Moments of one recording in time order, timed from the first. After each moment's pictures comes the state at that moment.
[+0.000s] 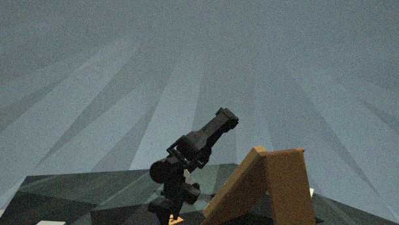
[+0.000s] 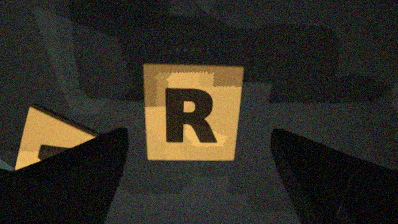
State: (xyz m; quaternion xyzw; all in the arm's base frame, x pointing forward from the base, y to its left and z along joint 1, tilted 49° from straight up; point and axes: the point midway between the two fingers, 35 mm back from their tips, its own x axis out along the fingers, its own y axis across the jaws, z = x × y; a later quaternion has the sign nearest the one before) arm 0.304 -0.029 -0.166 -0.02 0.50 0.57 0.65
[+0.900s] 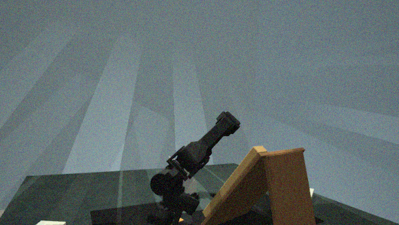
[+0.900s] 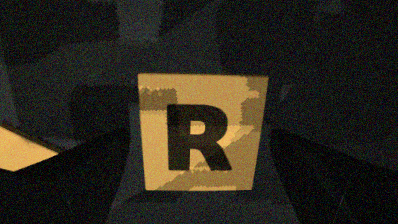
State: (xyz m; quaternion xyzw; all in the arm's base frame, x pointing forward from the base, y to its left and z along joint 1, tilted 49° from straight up) arm 0.296 -0.006 -0.185 -0.01 0.50 0.57 0.65
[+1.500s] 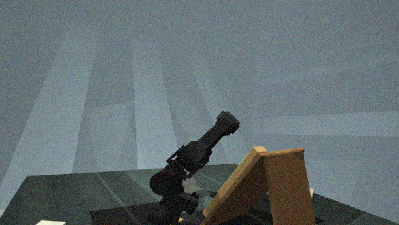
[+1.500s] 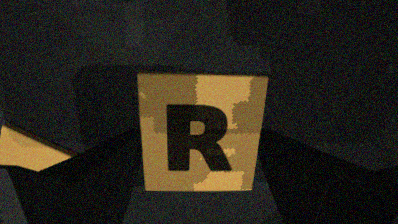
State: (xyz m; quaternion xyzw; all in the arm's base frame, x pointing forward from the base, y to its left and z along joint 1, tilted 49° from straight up) arm 0.295 -0.007 -0.184 -0.01 0.50 0.57 0.65
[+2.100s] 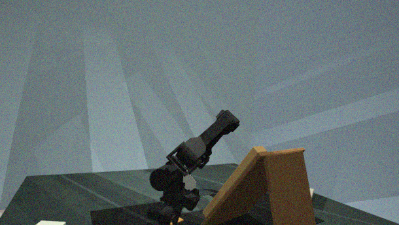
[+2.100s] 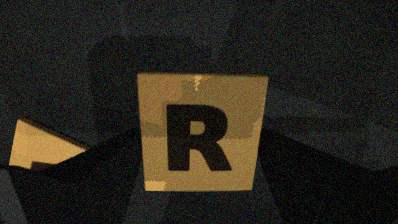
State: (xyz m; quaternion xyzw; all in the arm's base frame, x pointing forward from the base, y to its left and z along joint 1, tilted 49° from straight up) arm 0.296 -0.014 -0.177 -0.01 0.50 0.57 0.65
